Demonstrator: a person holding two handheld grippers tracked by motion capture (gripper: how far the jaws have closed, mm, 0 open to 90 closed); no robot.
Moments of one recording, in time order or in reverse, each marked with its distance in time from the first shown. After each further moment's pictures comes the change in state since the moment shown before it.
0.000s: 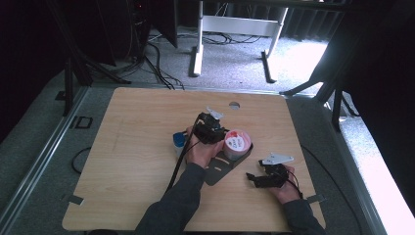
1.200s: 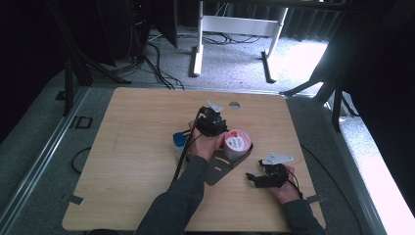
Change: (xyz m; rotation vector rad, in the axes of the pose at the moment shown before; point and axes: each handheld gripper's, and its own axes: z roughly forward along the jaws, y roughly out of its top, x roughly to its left) left arm 0.008 0.014 0.023 -0.047 0.000 -0.053; right arm 0.000 0.000 0.000 0.001 0.001 0.001
